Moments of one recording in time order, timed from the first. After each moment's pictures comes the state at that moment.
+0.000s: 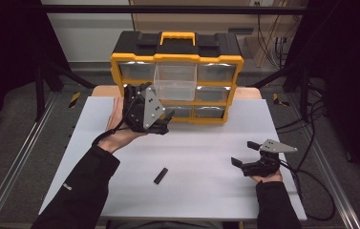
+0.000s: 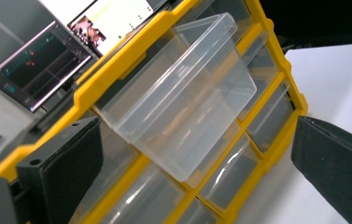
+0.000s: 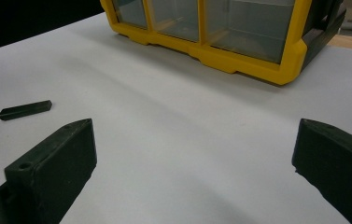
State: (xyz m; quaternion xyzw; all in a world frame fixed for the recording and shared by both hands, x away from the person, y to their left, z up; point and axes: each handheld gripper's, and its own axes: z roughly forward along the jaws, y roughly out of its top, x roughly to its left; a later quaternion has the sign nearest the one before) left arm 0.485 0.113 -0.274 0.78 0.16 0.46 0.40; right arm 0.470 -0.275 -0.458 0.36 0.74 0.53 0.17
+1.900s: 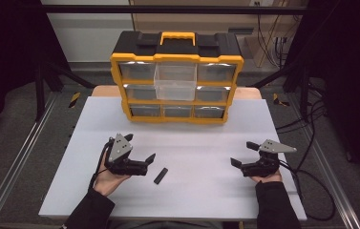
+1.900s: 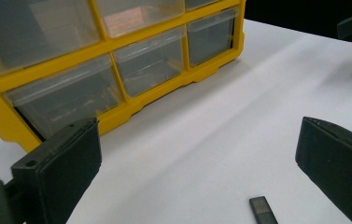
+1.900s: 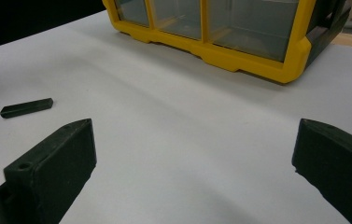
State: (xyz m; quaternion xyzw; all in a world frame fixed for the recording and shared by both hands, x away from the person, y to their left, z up) left arm 0.446 0.184 -0.403 0.77 0.31 0.27 0.48; right arm 0.470 -0.273 -0.460 0.36 0.75 0.53 0.17
